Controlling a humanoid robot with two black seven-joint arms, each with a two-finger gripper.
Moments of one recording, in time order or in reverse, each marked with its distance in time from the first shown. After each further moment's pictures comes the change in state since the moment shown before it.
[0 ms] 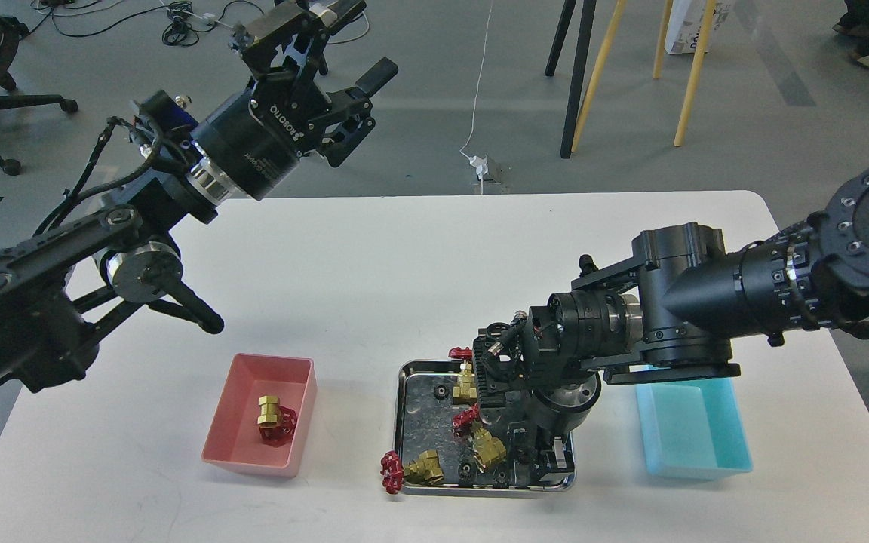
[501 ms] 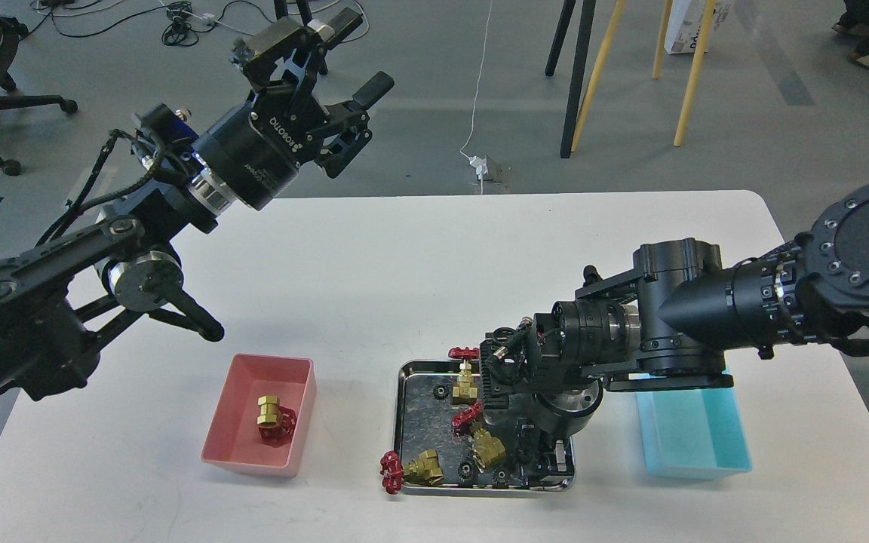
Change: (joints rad) left arm 0.013 -0.013 0.002 0.011 0.001 0.000 0.000; right arm -0.056 0.002 -0.002 -0.052 0.000 0.000 -0.007
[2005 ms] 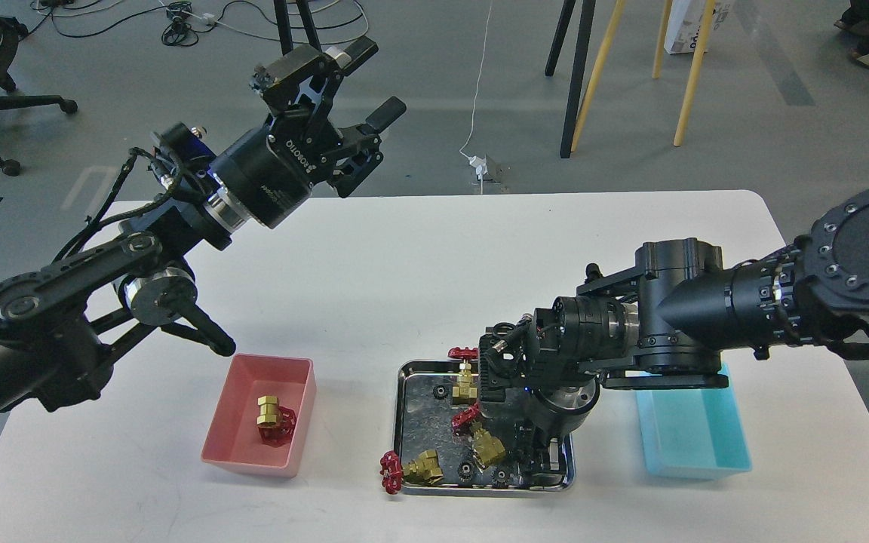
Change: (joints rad) left arm 0.033 -0.028 -0.004 0.017 0.048 -0.002 0.000; right arm -0.015 0.000 0.018 -0.027 0.055 0.000 0.017
